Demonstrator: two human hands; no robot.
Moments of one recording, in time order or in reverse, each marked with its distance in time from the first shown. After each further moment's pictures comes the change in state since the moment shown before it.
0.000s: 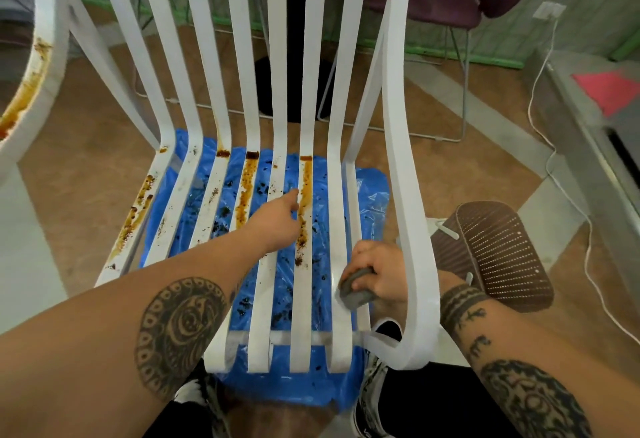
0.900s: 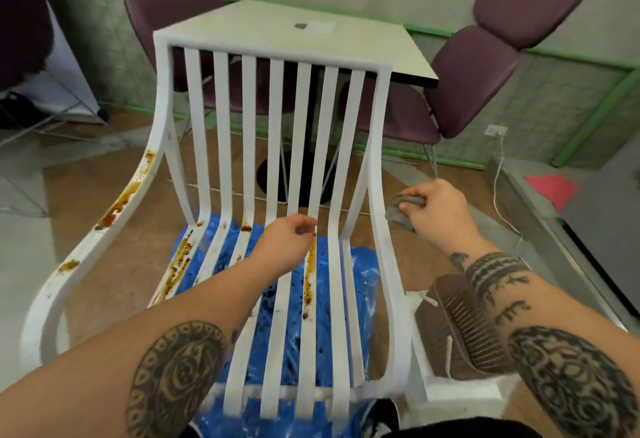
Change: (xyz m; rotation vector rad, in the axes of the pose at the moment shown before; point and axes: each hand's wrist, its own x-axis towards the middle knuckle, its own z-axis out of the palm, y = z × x) left_hand -0.109 0.071 -0.074 -0.354 0.302 0.237; right_hand -0.054 -0.108 -0.181 -0.100 0.875 0.357
